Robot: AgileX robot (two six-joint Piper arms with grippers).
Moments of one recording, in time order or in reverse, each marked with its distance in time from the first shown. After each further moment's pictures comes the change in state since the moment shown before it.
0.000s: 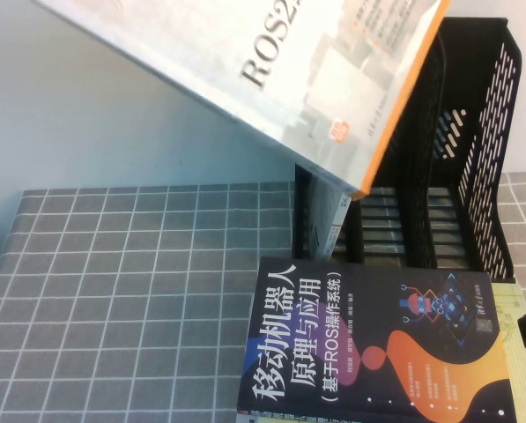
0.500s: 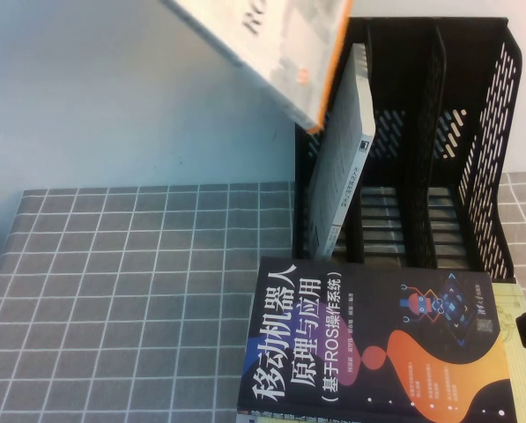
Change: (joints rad) right arm 0.000 0.000 0.000 0.010 -0.004 0.000; left arm -0.307 0.040 -0.018 0.575 -0.451 -0.305
